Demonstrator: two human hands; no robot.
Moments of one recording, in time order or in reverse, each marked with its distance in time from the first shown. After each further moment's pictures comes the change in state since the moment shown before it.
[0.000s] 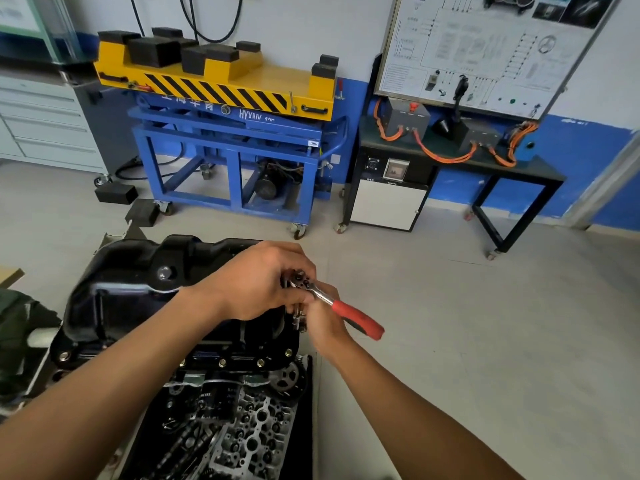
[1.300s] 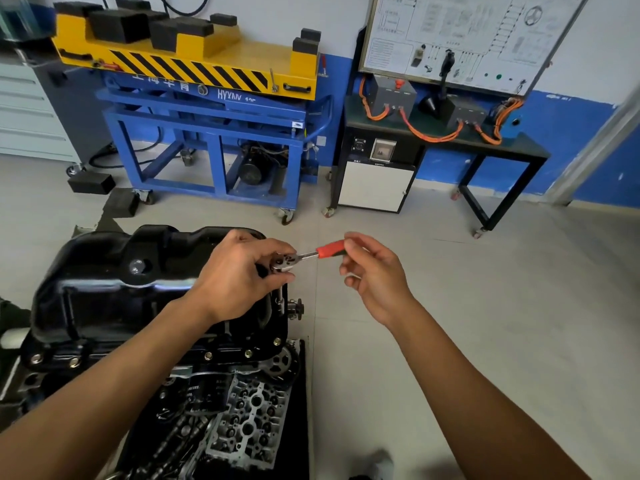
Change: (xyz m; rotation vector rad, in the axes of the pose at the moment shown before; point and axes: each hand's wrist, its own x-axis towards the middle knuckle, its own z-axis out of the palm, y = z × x) left_hand -0.007 -0.038 0.041 0.063 0.317 -0.145; right_hand 0.008 -0.037 -0.094 0.308 0.111 0.129
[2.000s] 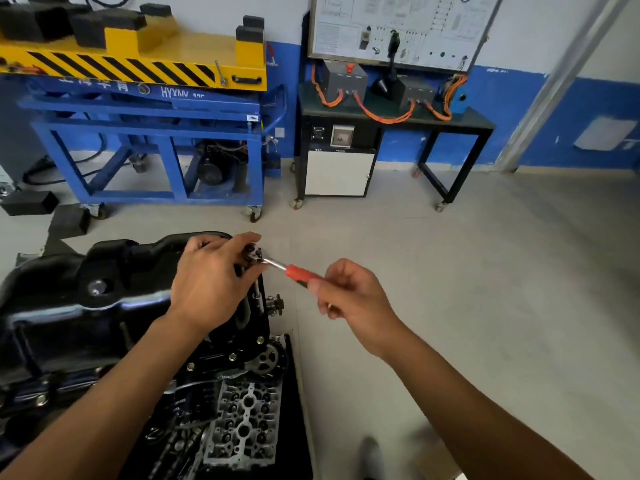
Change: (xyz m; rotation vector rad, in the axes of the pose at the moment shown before) left_hand 0.002 0.003 0.009 0.269 0.107 0.081; right_hand -0.067 0.007 0.005 -0.217 -0.039 -0.035
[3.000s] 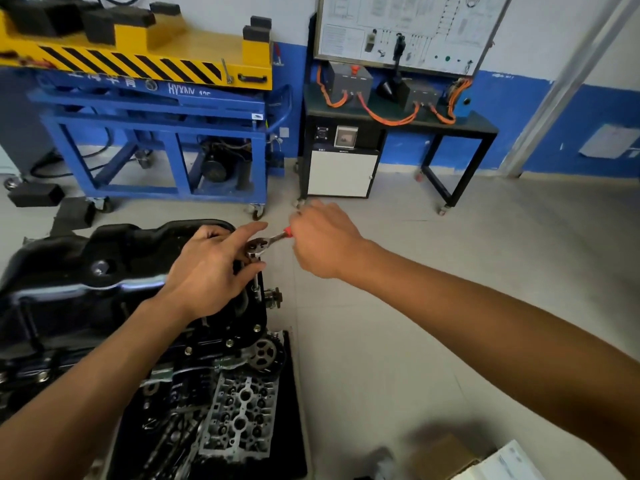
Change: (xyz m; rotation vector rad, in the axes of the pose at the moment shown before) left_hand -0.004 -0.006 -0.003 0.003 -0.090 0.165; right_hand 0.066 -0.060 0.024 -1.778 -0.167 -0.520
